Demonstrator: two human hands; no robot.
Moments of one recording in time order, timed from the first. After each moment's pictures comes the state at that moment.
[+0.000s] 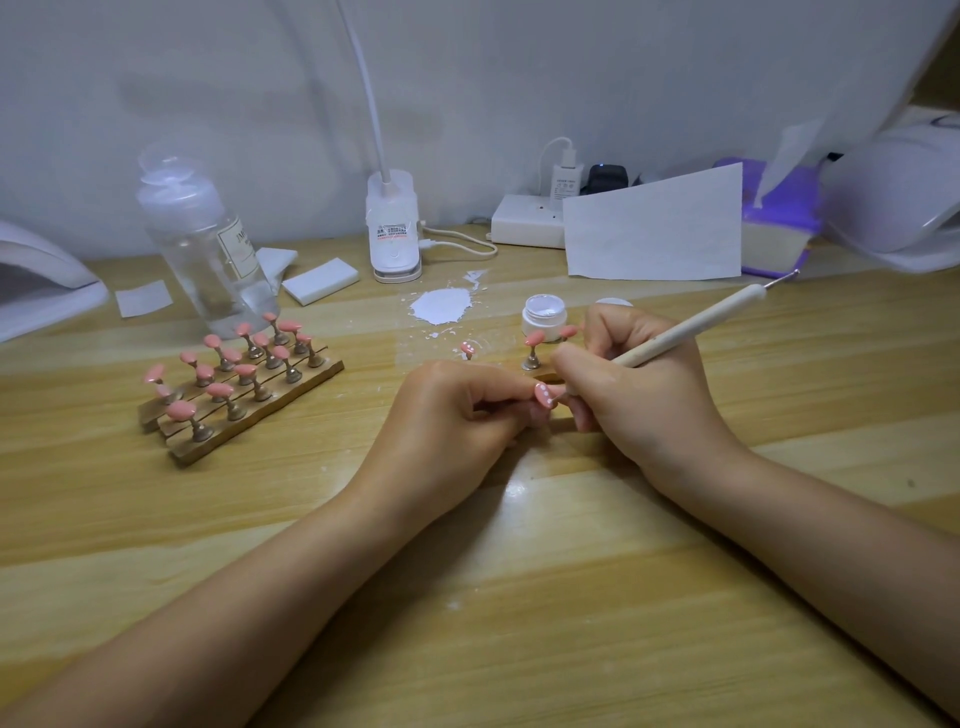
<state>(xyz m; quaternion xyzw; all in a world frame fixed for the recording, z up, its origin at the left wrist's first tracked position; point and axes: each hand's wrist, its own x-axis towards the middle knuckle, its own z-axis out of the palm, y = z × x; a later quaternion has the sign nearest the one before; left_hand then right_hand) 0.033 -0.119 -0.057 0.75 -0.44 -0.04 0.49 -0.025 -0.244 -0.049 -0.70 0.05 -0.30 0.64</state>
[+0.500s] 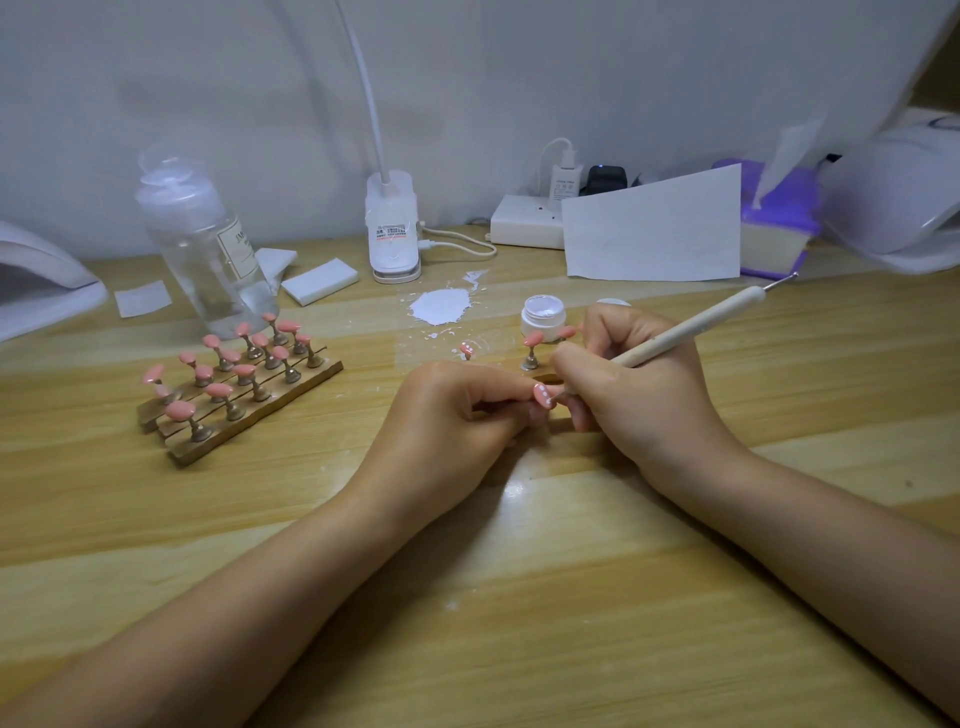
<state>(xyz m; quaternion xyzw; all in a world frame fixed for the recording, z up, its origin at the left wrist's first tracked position) 0.033 -0.120 -0.056 0.76 -0.44 -0.03 0.48 -0.025 -0.246 -0.051 -0.70 0.05 -0.30 0.65</state>
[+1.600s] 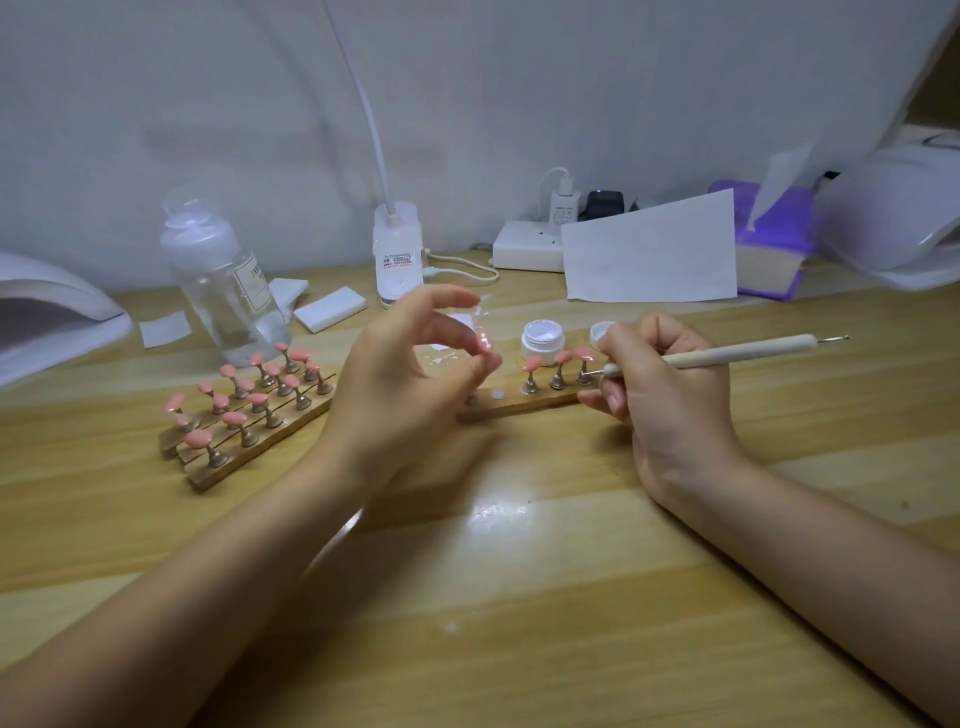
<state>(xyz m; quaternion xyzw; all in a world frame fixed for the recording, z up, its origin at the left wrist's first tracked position) 0.056 -0.115 -0.031 0.77 -0.36 0.07 0.51 -0.022 -0.255 -0.043 -0.54 0.14 -0.35 0.75</state>
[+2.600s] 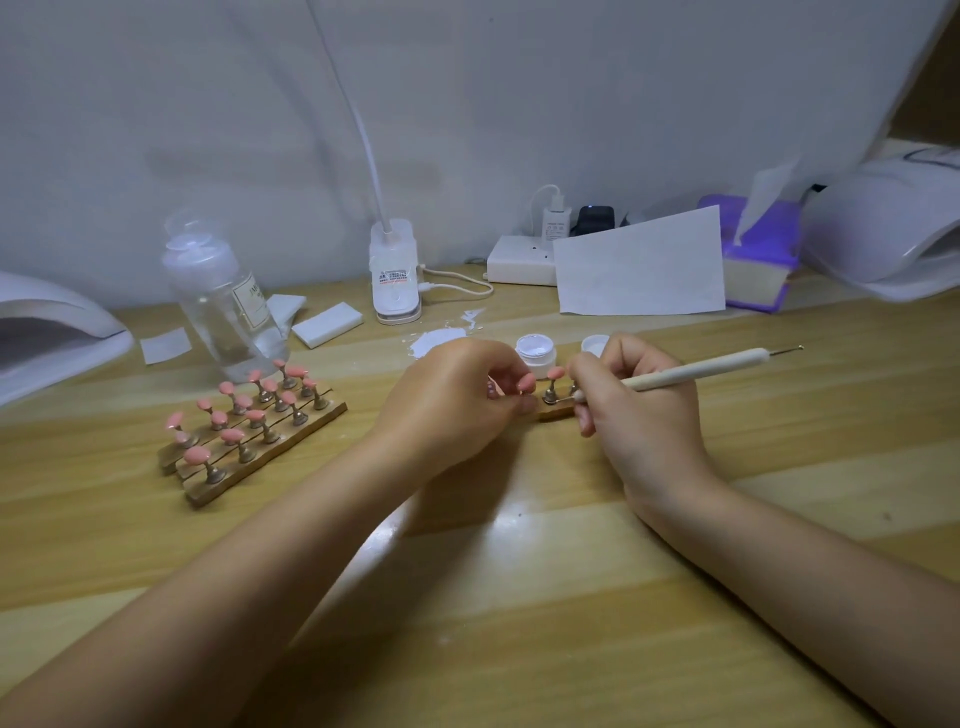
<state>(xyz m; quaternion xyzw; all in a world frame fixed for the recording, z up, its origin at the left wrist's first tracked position) 0.058 -0.145 -0.027 0.86 -0.41 -0.02 0.30 -0.022 -0.254 -0.052 -0.63 0.14 -0.36 0.67</state>
